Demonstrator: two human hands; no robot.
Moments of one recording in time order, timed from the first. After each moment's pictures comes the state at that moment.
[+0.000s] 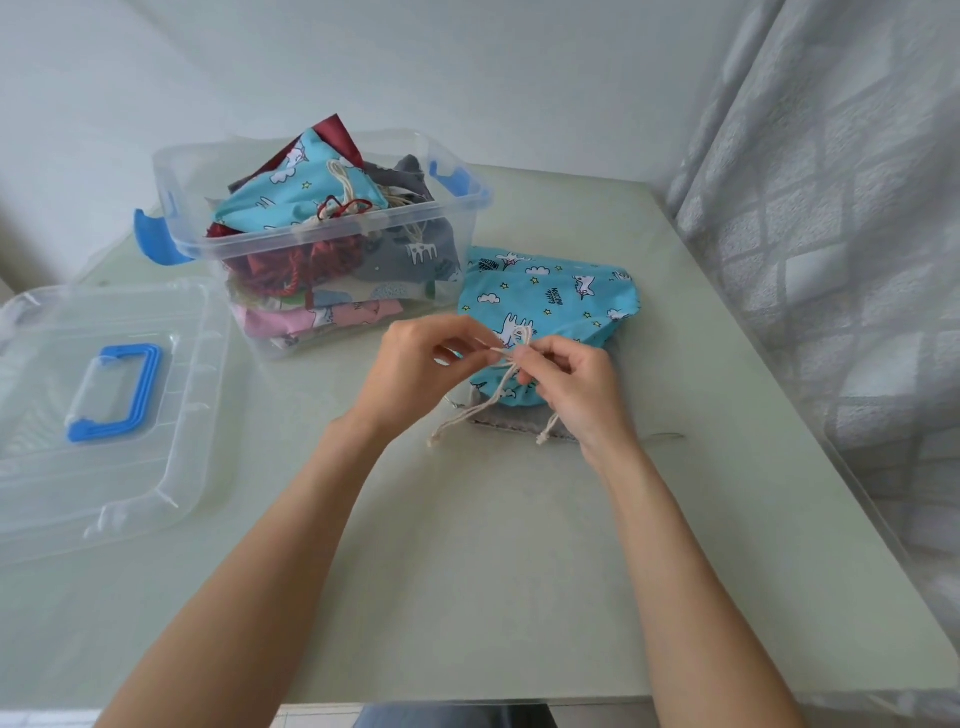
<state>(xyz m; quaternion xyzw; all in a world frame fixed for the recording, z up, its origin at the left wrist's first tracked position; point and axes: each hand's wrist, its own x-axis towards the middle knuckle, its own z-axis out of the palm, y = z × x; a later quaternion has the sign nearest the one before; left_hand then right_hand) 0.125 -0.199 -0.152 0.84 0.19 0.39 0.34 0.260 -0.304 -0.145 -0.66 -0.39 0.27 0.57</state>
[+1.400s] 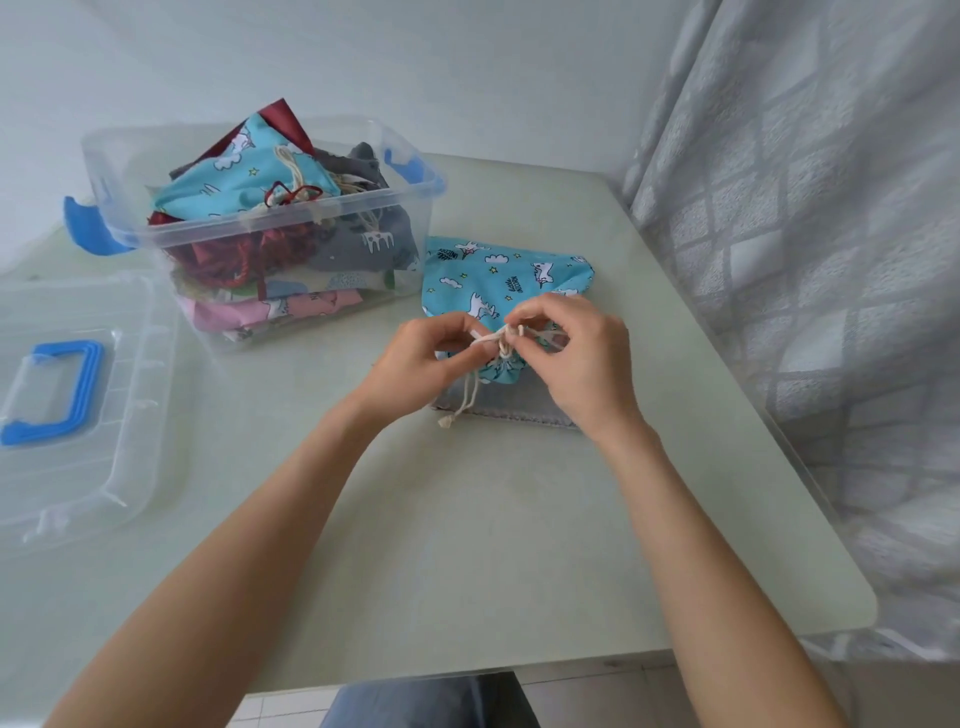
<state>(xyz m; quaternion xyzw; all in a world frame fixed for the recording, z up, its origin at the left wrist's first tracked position) 0.150 -0.216 -0.150 0.78 0.17 0.27 0.53 0.283 -0.326 -0.124 -0.68 -0.58 -0.10 0.44</state>
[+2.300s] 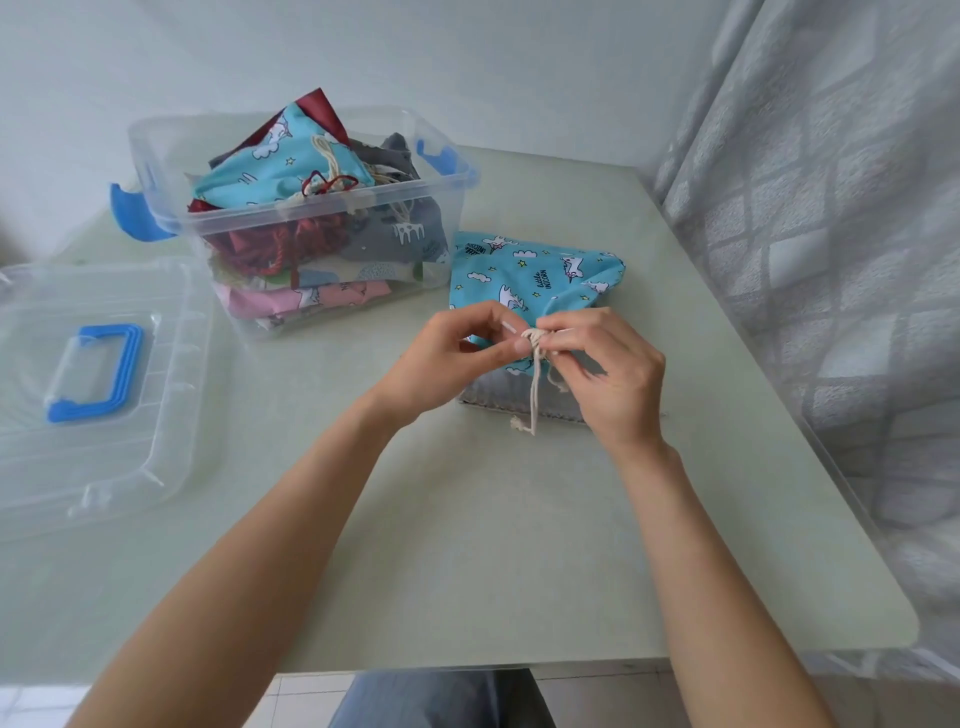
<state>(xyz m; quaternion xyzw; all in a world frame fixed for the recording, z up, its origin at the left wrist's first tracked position) 0.141 -0.225 -0.140 0.74 0.14 0.28 0.59 0.285 -0.327 -0.144 -0.53 -0.66 -0.22 0.49</state>
